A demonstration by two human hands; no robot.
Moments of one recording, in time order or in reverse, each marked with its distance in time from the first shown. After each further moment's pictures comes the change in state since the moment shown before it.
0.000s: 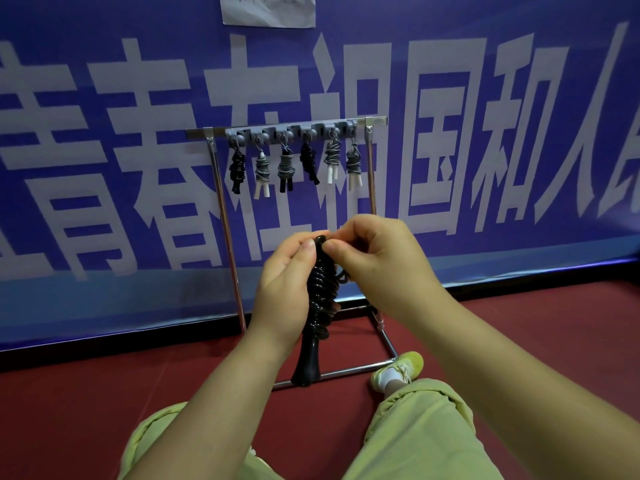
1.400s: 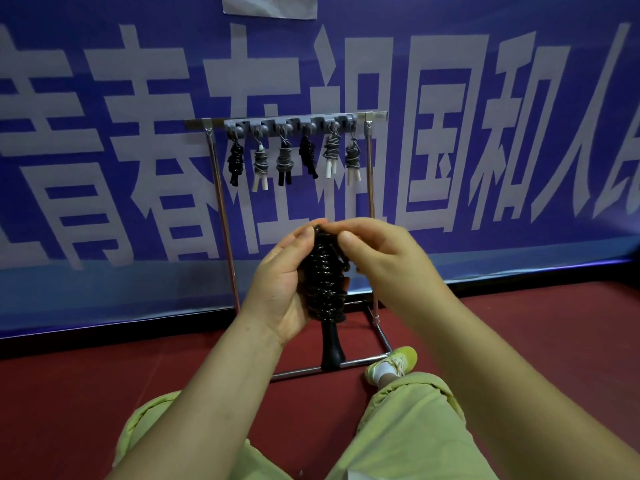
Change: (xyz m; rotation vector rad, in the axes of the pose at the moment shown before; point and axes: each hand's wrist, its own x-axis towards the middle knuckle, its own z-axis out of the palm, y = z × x) left_hand 0.007 -0.007 -0.002 -0.476 -0.129 -0.282; right_hand -0.012 0.003 -0.007 0.320 -0.100 0.126
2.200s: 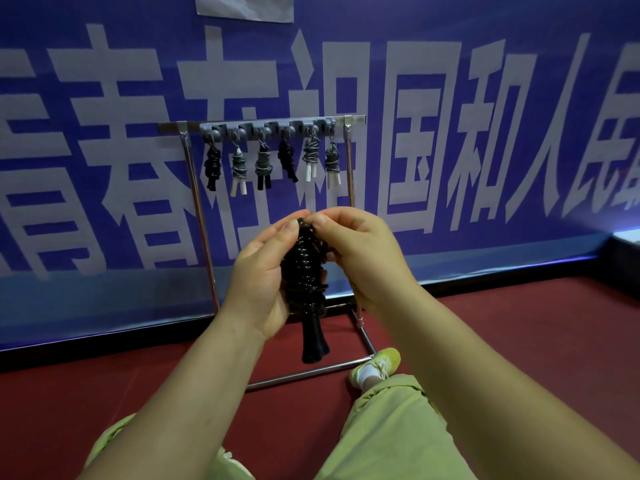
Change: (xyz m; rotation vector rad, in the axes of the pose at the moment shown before) left_hand 0.012 0.004 0.016 0.130 0.069 0.129; right_hand 0.020 0.003 0.000 0.257 0.114 0.075
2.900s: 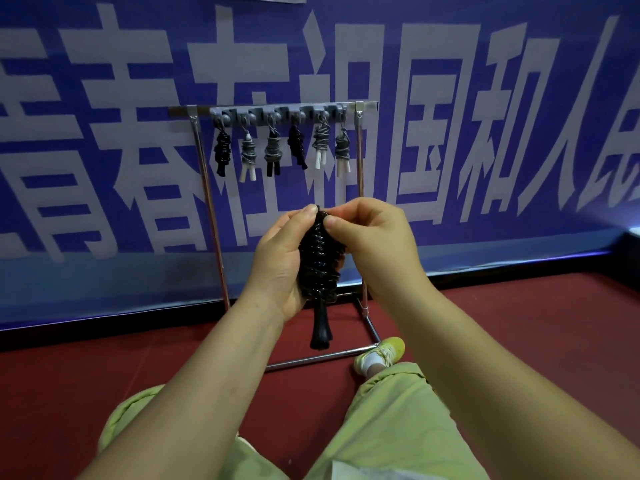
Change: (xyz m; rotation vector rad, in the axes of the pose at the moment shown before) left_hand 0.005 -0.011 -0.001 -0.056 0.013 -0.089; right_hand -0.007 0.007 -0.001 -0.136 0.100 -0.071
